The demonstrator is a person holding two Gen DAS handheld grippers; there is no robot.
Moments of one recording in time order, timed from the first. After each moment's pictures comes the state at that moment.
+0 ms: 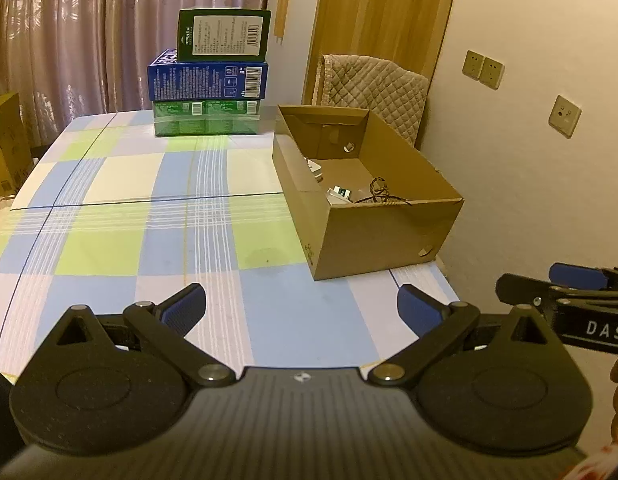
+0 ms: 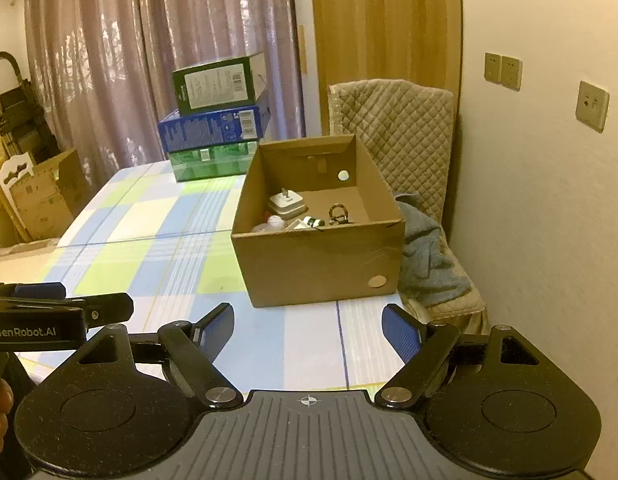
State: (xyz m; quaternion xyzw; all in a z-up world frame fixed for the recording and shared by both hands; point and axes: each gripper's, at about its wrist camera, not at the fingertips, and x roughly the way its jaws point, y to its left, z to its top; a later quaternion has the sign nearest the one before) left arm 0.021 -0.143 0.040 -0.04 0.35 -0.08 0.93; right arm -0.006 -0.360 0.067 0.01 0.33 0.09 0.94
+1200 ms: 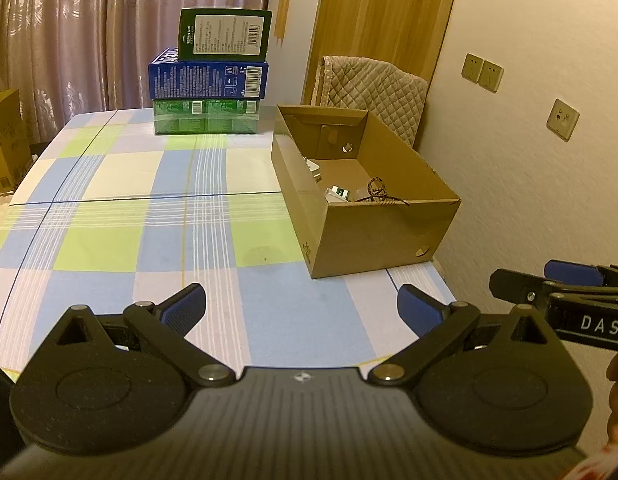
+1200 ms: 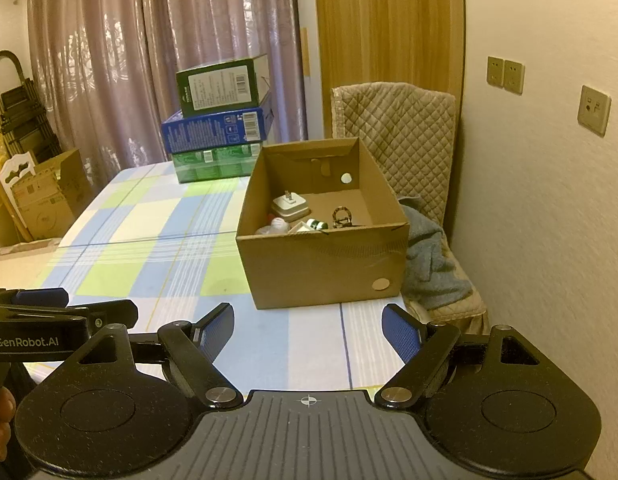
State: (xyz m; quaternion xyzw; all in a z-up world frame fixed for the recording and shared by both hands) left arm 0.017 -0.142 0.039 -0.05 0.35 -0.08 0.93; right arm -0.008 -0.352 0.068 0.01 0.32 0.09 0.94
